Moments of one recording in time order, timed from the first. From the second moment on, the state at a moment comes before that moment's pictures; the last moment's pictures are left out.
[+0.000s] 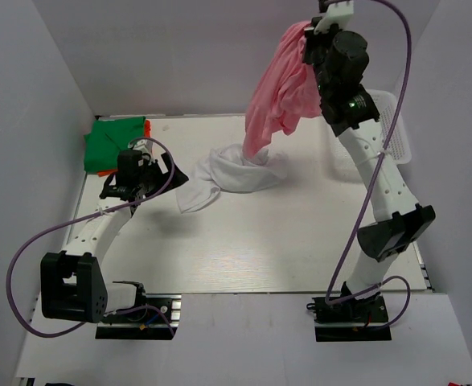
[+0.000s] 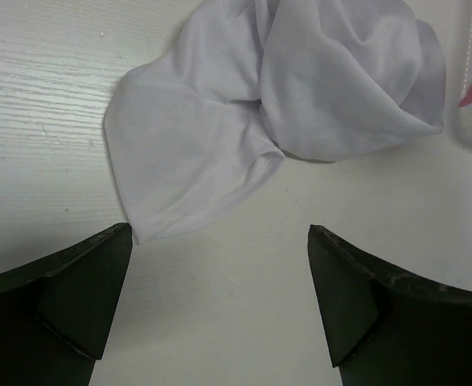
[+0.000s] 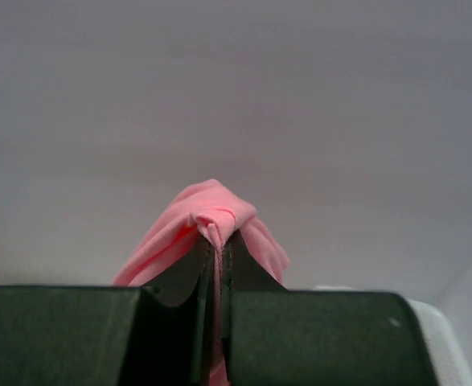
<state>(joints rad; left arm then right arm) -0.11 1.27 0.85 -0.21 0.28 -0.49 0.44 1.75 2.12 -0.16 0.26 -0.13</state>
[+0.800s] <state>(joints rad) -0.10 1.46 0.89 -0.27 0.25 -0.49 -0.10 2.00 2.06 -0.07 0.29 -0.10</state>
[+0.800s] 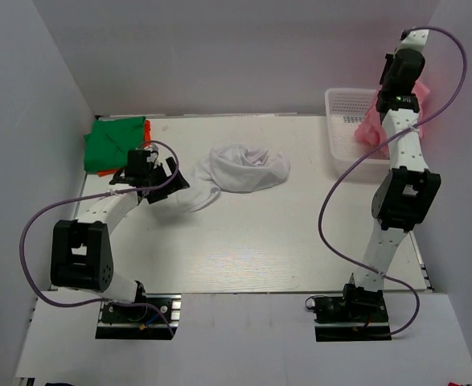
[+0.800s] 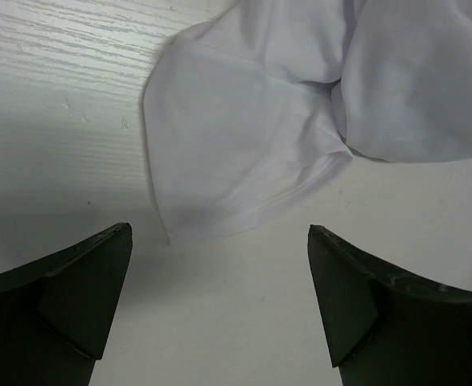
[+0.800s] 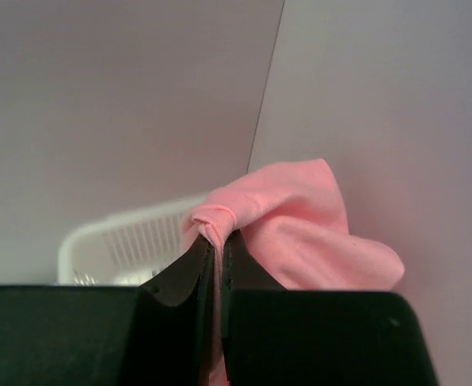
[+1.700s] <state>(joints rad) -0.15 1.56 0.95 -0.37 0.13 -0.50 -0.05 2.00 1.77 -0.20 0.13 0.01</state>
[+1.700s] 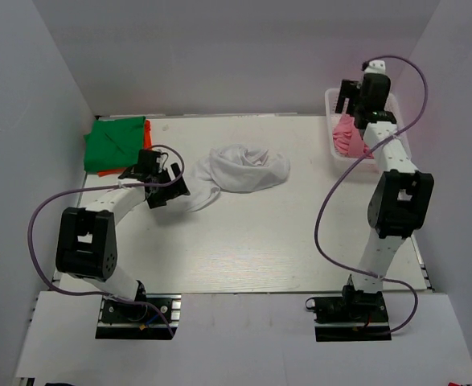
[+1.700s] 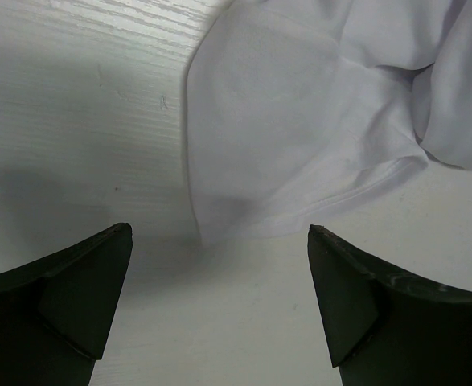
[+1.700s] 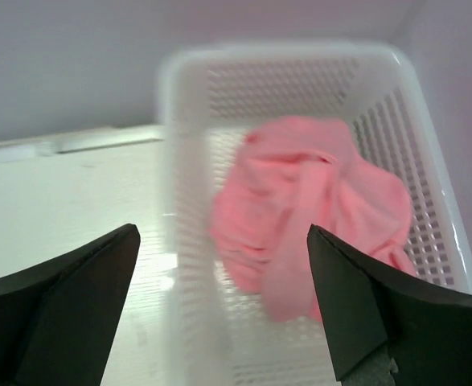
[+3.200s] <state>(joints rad) -0.28 1.56 0.93 -0.32 0.01 -0.56 0.39 1.93 1.21 0.03 -0.09 0.29</state>
